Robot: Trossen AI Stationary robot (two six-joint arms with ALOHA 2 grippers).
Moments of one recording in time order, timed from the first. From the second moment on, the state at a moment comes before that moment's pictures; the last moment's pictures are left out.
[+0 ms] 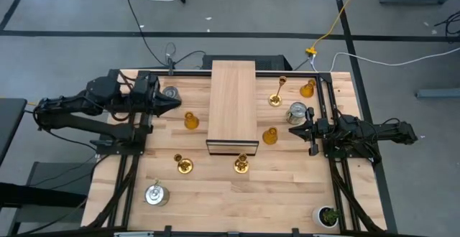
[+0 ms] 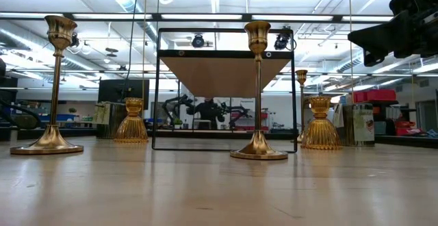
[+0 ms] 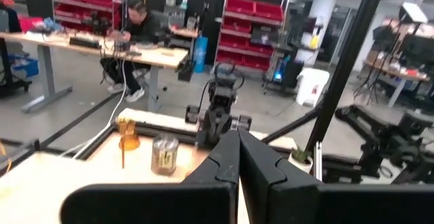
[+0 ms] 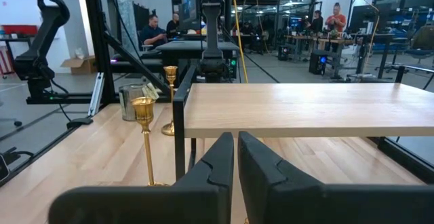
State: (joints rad) left arm -0.01 0.73 1.02 -0.28 -0.09 -0.18; right arm 0.07 0.00 0.02 0.02 0.06 -0.01
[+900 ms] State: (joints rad) left arm 0.07 0.76 1.02 -0.47 -0.13 -0.07; right arm 0.07 0.00 0.02 0.02 0.06 -0.01
